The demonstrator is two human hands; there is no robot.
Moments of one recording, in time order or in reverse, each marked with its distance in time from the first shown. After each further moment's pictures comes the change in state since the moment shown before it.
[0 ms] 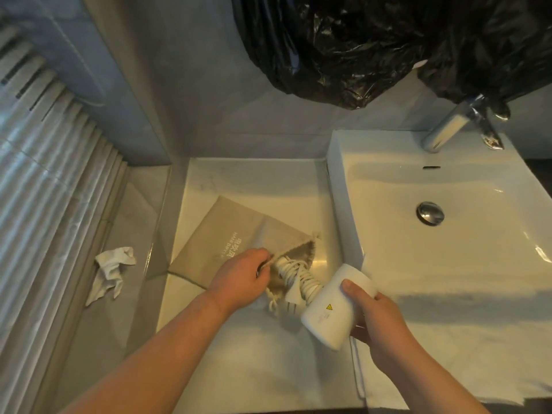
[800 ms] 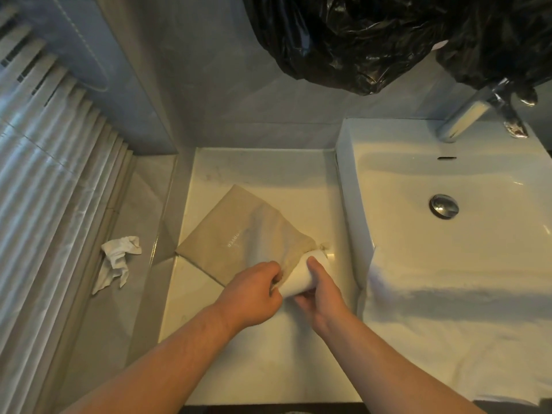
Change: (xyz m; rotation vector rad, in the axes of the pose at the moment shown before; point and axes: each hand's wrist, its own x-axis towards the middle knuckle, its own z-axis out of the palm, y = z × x) left_hand -0.029 0.012 0.015 0.043 -0.126 -0.048; right_hand 0.056 0.046 0.086 0.439 -0.051 0.229
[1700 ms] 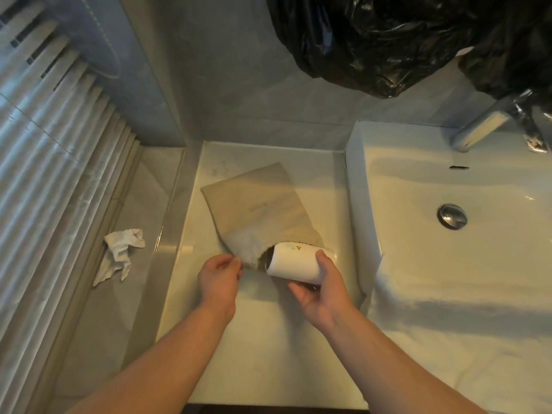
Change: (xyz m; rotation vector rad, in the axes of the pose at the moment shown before) left_hand 0.020 -0.049 0.022 -1.314 0.690 -0.824; right_hand -0.021 -0.023 0.028 0.207 -0.057 0.095
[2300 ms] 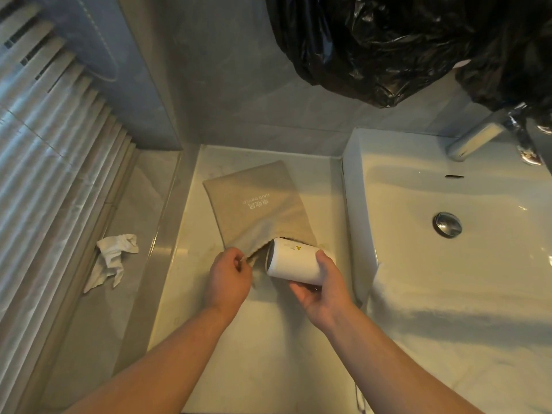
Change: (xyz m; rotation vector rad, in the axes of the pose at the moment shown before) left_hand 0.002 0.003 0.009 0.765 -0.118 0.529; right_hand 0.005 -0.014 0.007 -0.043 0.033 -0.028
